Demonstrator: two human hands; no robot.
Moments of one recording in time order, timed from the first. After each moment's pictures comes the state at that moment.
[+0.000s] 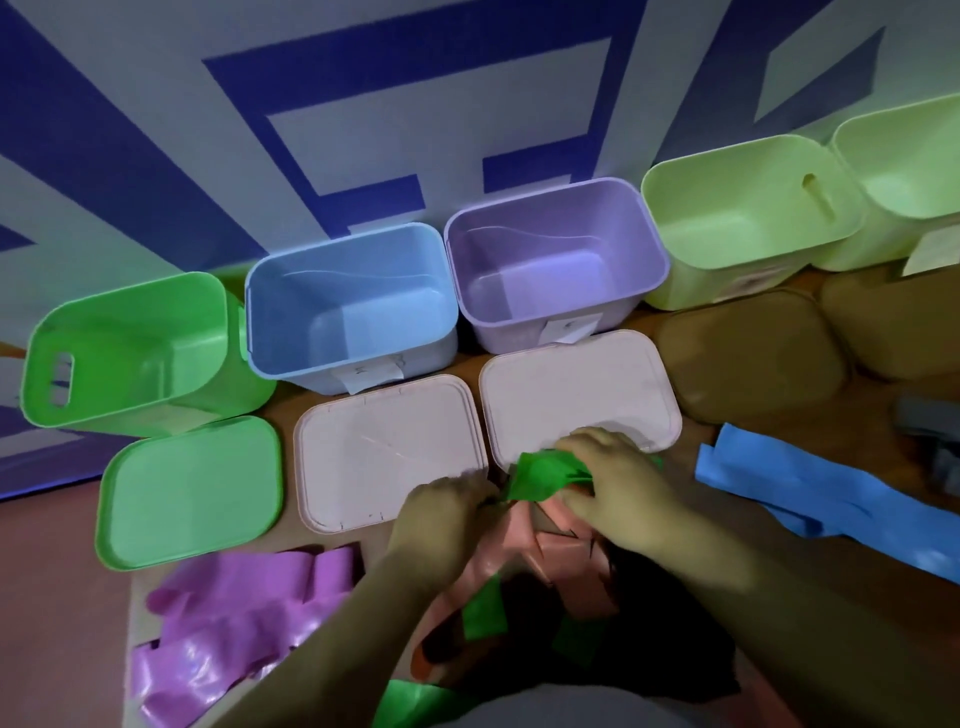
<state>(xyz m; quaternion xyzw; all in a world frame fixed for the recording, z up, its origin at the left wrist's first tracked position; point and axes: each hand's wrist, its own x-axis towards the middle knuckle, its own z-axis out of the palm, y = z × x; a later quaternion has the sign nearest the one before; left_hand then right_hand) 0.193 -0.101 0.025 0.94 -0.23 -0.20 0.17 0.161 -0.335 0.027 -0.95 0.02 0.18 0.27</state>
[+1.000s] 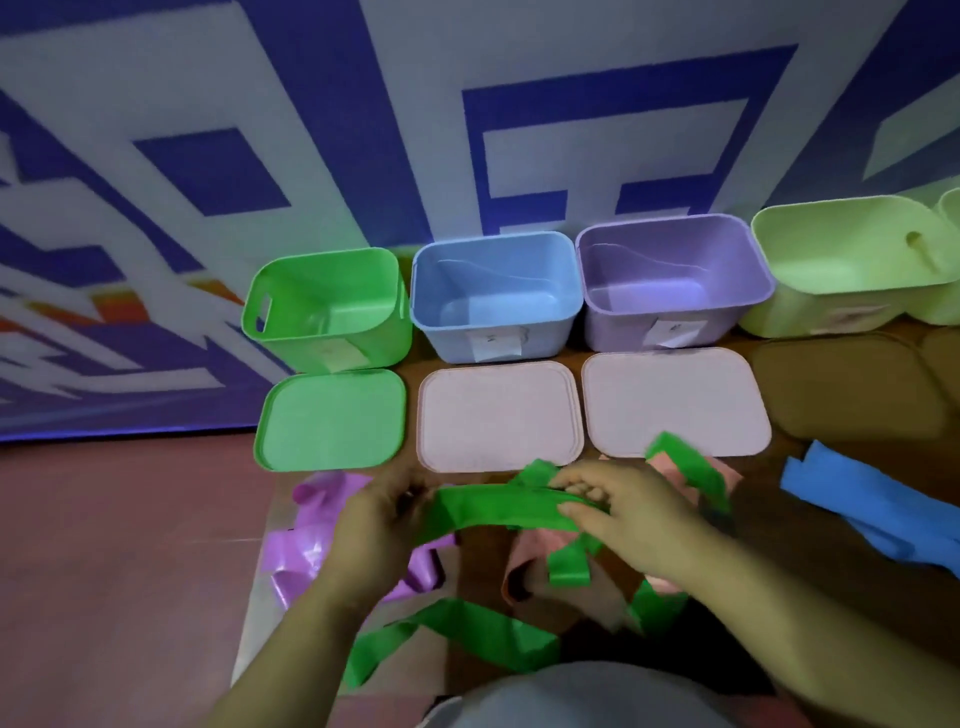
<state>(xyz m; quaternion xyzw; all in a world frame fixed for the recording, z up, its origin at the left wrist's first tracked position) 0.105 0.070 0.095 0.91 0.01 -0.08 0.41 0.109 -0.223 0.089 -0.89 -0.07 0.16 0.42</state>
